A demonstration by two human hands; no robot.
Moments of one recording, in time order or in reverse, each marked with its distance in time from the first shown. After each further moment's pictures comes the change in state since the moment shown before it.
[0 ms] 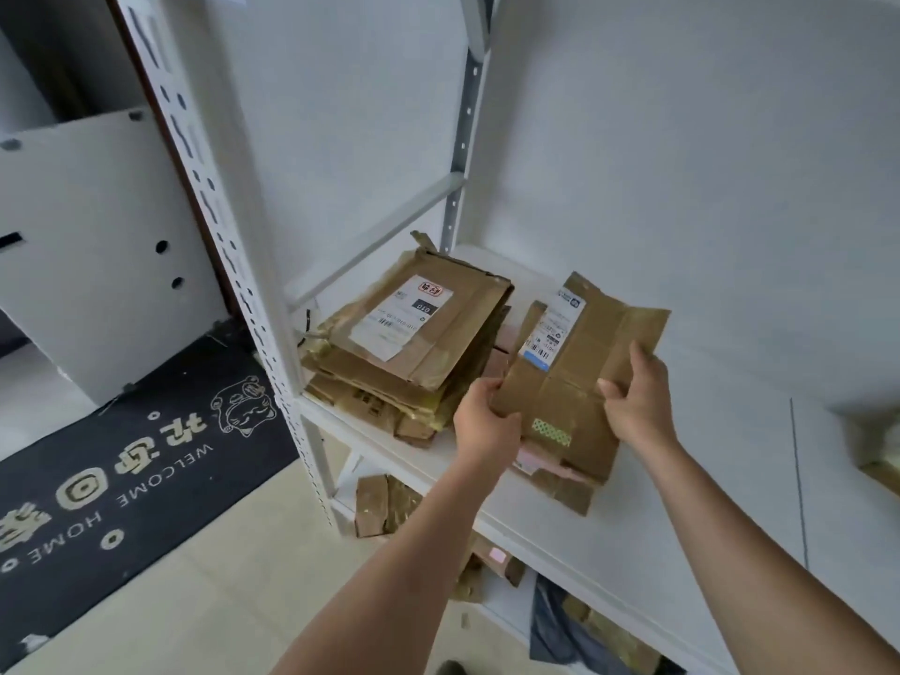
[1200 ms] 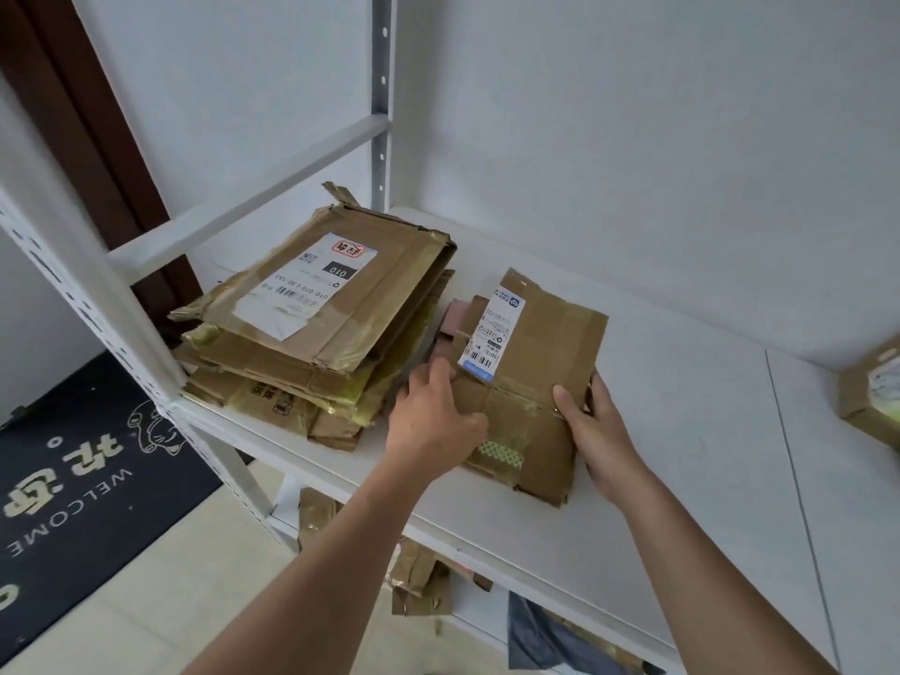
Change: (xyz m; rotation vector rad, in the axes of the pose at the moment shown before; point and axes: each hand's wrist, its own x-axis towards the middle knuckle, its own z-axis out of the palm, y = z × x) left_hand 0.064 -0.055 0.020 0.796 -0.127 0.219; right_hand 0.002 0.098 0.049 0.523 -0.174 0.173
